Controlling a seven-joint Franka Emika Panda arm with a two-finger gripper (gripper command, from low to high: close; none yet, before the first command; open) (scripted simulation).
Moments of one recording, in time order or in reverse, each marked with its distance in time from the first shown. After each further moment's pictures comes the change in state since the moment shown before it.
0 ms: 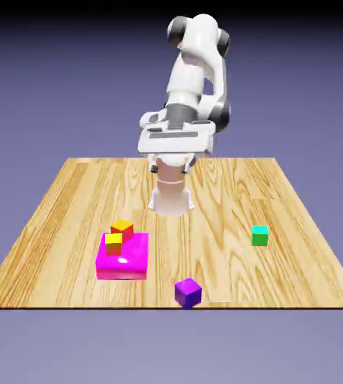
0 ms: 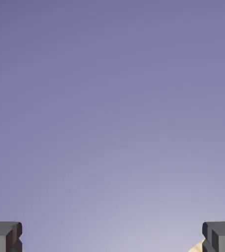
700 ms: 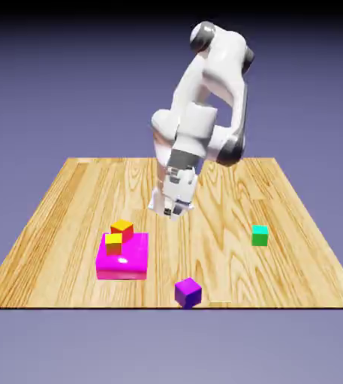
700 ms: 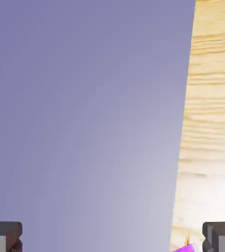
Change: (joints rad) arm -0.720 0.017 0.761 0.176 0.251 -0.167 0.718
